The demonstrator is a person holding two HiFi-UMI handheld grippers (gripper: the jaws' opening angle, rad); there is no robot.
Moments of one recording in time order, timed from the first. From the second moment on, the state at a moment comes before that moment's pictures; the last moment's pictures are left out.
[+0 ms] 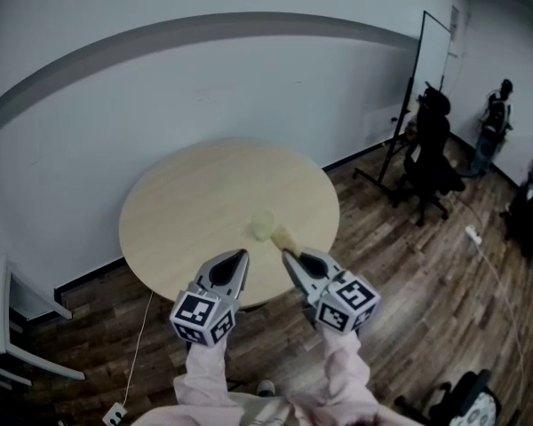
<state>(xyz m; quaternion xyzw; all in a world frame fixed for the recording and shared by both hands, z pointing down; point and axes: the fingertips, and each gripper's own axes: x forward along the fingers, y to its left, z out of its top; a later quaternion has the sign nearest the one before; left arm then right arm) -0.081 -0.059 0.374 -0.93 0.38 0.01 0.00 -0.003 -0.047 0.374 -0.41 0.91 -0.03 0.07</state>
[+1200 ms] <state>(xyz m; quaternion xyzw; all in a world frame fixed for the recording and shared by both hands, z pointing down) -0.059 -0.141 0.411 -0.93 0.37 0.00 -0.03 0.030 -0.128 0.410 -0.43 0.90 -0.06 0.05</state>
